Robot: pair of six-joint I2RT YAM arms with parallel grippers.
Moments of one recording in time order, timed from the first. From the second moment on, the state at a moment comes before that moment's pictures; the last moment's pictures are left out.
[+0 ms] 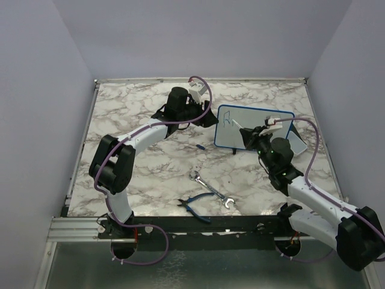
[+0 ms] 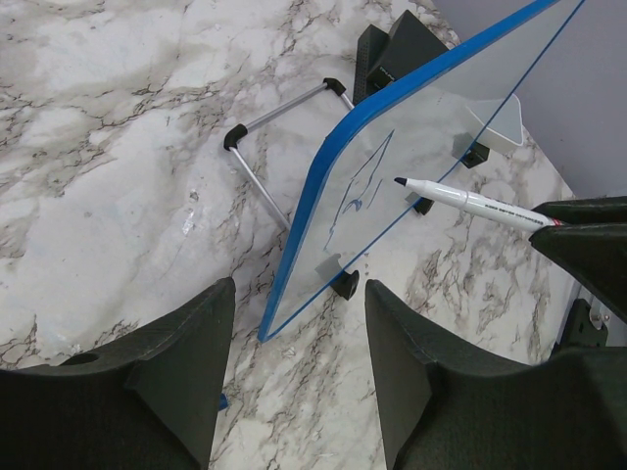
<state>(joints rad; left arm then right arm) -0.53 1.80 1.29 0.13 0.53 -0.33 0.48 0.98 0.42 0.52 0.14 0.24</state>
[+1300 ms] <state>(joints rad) -0.53 1.80 1.29 0.13 0.53 -0.33 0.48 0.89 0.40 0.50 0.21 0.21</state>
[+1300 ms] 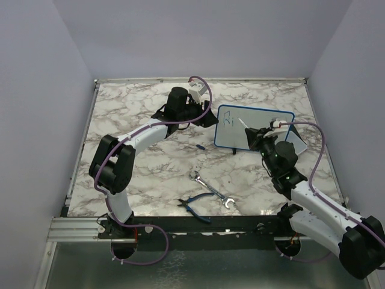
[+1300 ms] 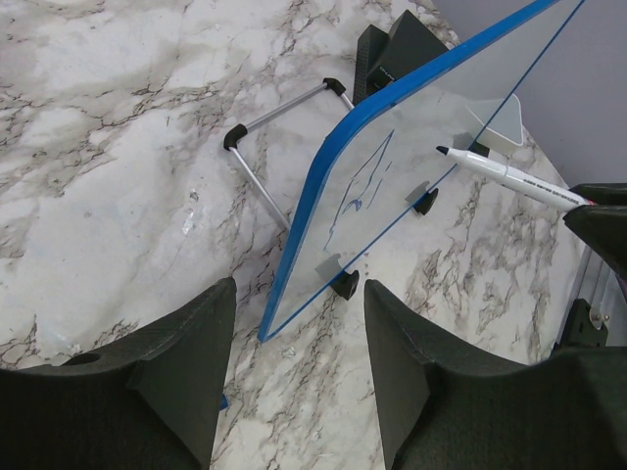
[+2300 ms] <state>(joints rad) -0.53 1.80 1.29 0.13 0.53 -0.33 0.48 0.98 0.39 0.50 0.24 0.22</state>
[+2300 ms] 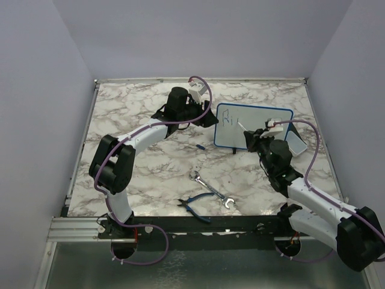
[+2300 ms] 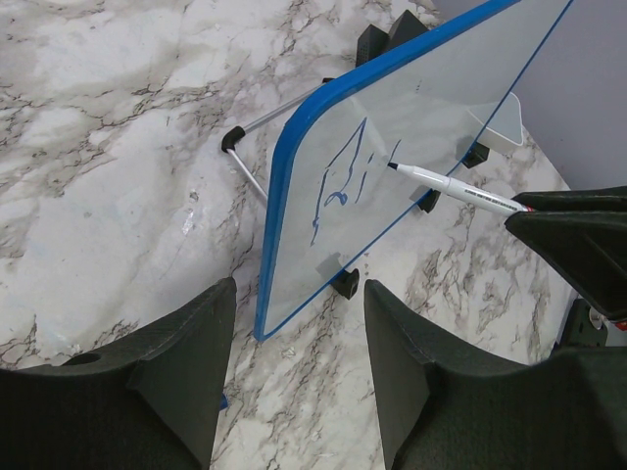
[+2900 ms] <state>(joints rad) -0.53 1.80 1.29 0.13 0.53 -0.33 0.48 0.98 0.39 0.50 0.24 0.22</state>
